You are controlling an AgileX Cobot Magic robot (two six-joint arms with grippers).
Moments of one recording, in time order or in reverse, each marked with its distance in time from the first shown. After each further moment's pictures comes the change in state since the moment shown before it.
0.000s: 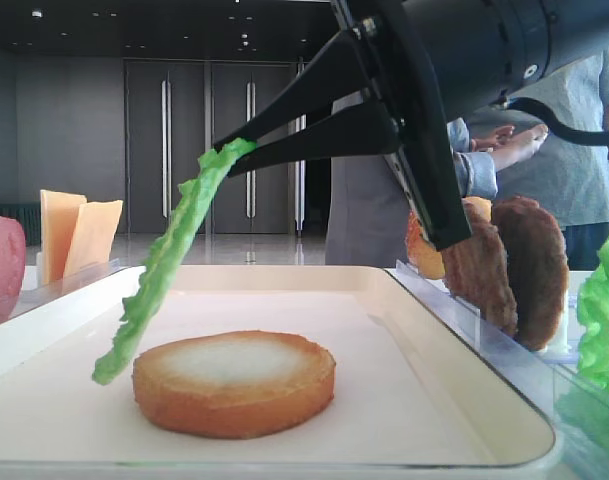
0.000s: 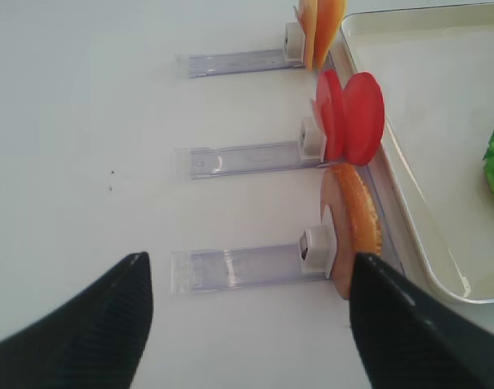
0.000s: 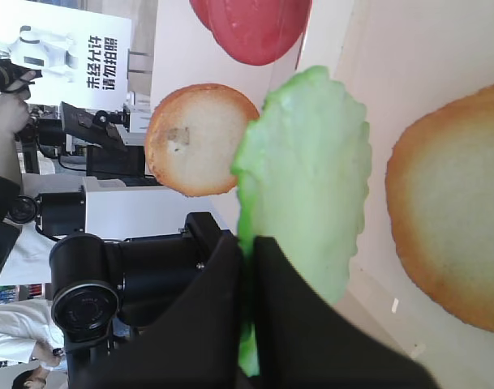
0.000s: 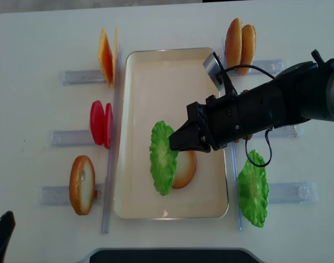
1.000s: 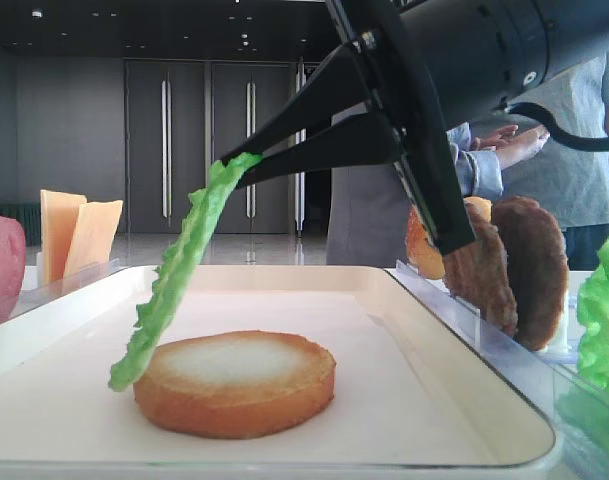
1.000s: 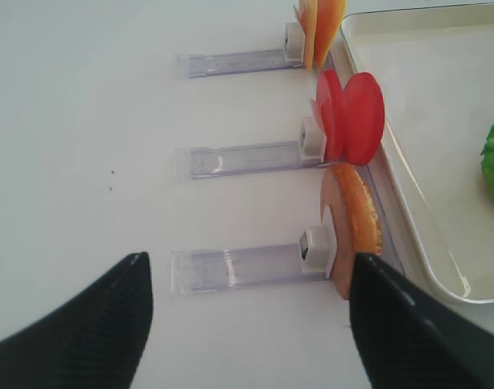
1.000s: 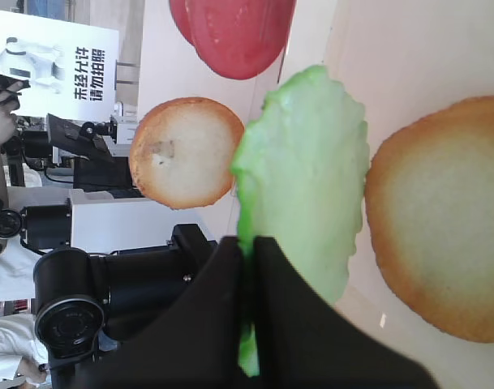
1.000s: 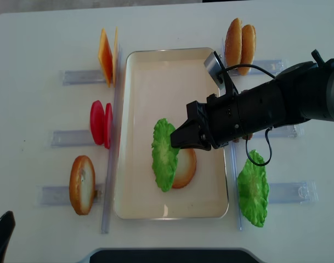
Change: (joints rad) left arm 0.000 0.000 0.000 0.000 0.000 0.000; right arm 0.000 0.001 0.000 0.003 -0.037 0.000
